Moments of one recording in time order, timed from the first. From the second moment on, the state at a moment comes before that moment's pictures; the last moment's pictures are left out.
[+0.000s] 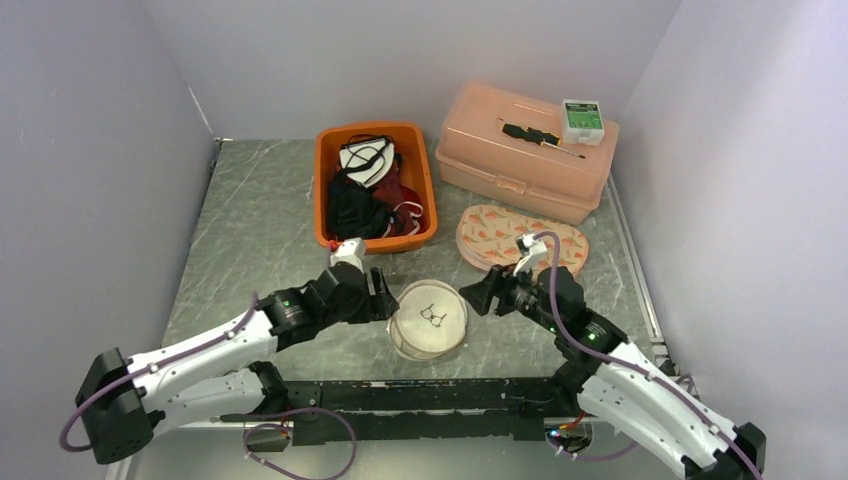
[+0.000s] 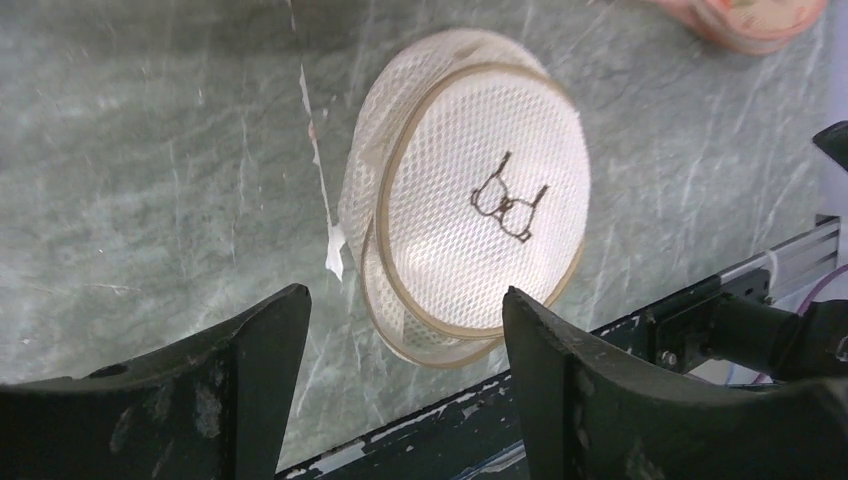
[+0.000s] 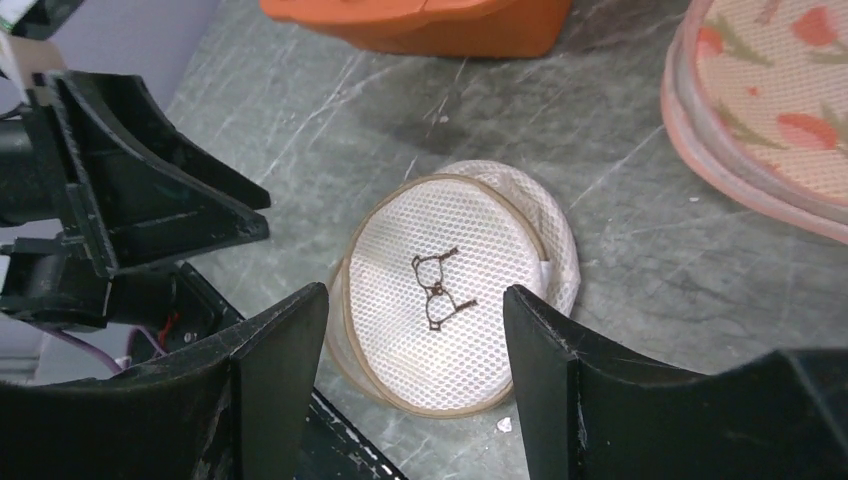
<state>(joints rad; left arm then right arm) -0.92 0.98 0.62 -0.38 -0.18 -0.91 0.68 0.60 0.43 -0.16 -0.10 0.55</state>
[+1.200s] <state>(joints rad) -0.92 0.78 1.09 -0.67 -0.76 -0.49 0.67 0.68 1.06 -0.59 0.69 0.62</state>
